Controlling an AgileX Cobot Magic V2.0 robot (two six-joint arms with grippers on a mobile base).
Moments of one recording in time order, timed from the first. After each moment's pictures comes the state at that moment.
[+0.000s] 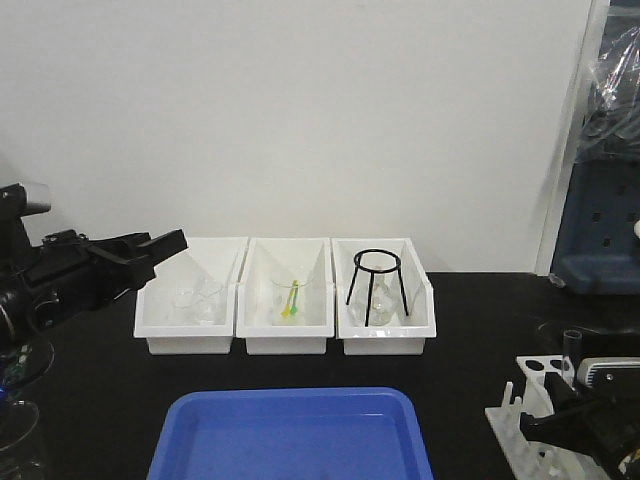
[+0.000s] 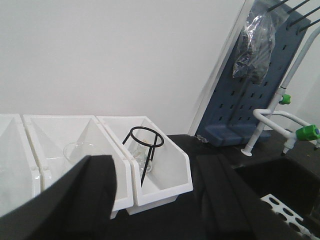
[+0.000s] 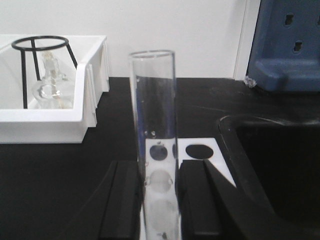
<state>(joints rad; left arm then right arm) -0.11 1.55 -1.06 1.02 -0.63 -1.26 -0.04 1.79 -0.60 -0.09 -0.93 0.02</state>
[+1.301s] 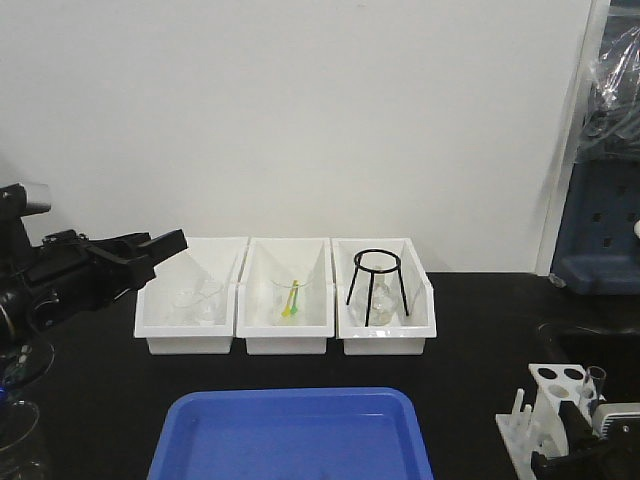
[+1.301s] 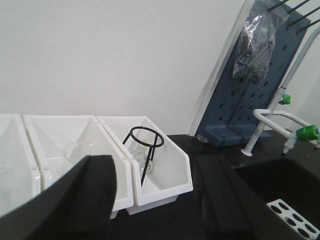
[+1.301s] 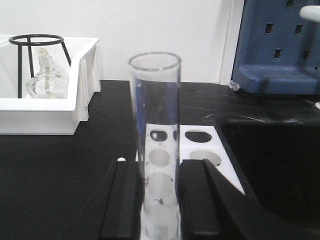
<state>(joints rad) -0.11 1.55 -1.06 1.02 -0.63 -1.26 -0.04 1.83 -0.43 -0.04 -1.19 -0.04</state>
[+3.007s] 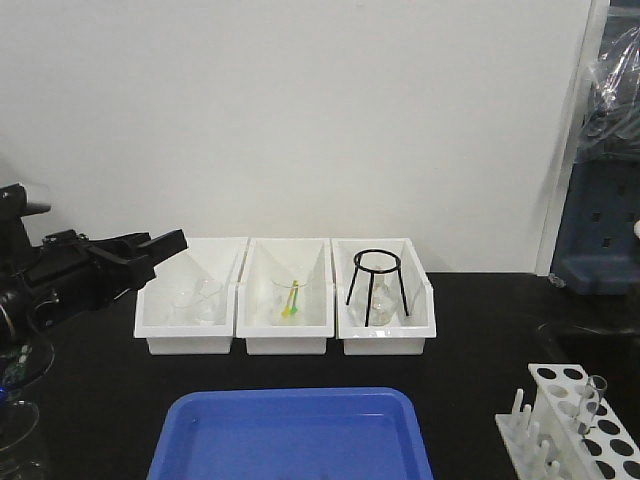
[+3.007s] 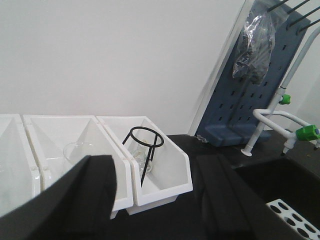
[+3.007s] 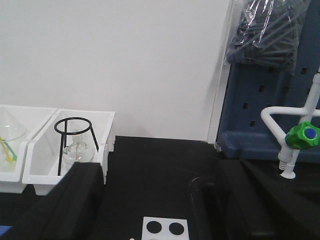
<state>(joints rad) -0.11 1.55 -1.06 1.02 -0.63 -1.26 -0.04 0.95 -0.69 -0.13 -0.09 0.01</state>
